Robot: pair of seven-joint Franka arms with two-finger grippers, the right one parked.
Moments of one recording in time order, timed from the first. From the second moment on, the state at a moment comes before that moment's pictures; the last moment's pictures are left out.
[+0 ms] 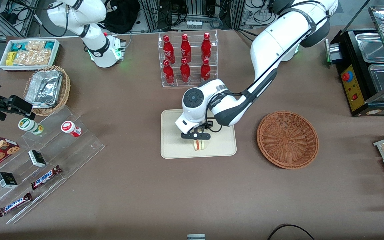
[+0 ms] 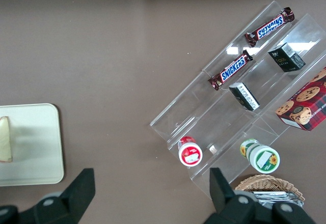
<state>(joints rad) -0.34 0.85 -0.60 -1.42 0.49 2.06 -0.96</state>
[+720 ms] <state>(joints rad) -0.31 0.63 -0.60 -1.36 0.47 1.88 -1.06</state>
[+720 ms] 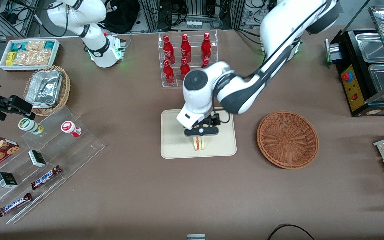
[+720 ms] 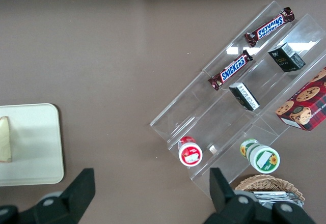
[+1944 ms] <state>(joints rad) 0.08 0.18 -0.60 -1.38 0.23 1.39 -0.83</state>
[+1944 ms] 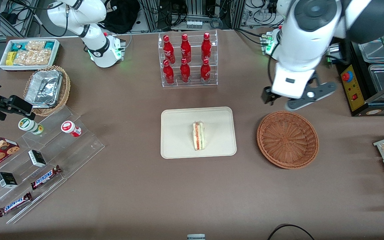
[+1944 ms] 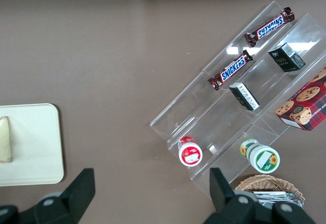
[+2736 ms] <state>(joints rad) 0.06 0.04 -0.14 -1.41 0.09 1.29 -0.22</state>
